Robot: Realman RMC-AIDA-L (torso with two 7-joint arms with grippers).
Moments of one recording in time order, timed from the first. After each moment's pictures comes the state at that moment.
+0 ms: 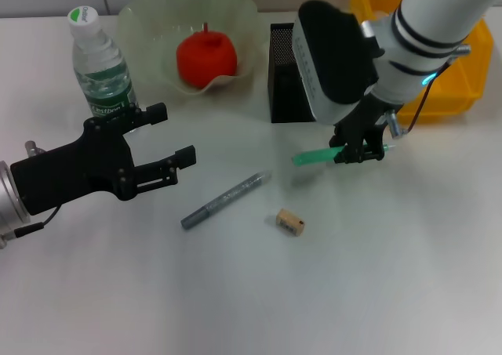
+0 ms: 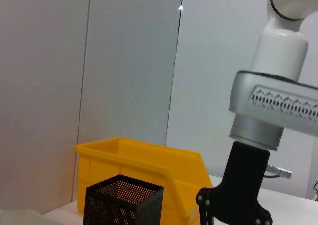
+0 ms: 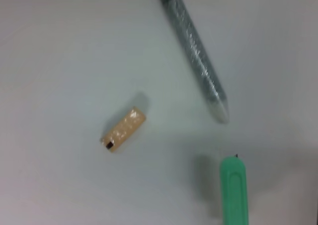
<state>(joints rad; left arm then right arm) -0.40 -2.06 0.73 0.50 1.72 1.61 -1.02 1.05 2.08 -1.47 -0.80 -2.67 -1.39 1.79</state>
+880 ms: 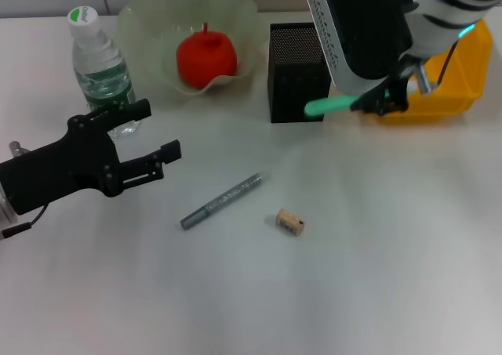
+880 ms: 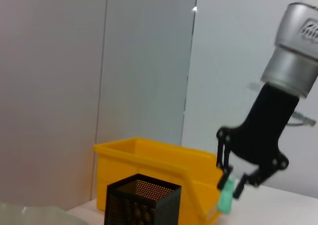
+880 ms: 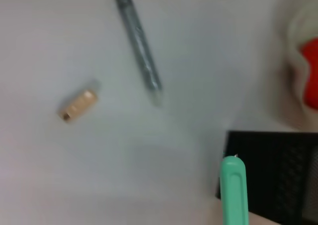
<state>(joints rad) -0.38 -2.06 0.70 0.50 1.72 1.60 -1.01 0.92 2.09 -1.51 -1.32 -2.81 -1.61 1.84</state>
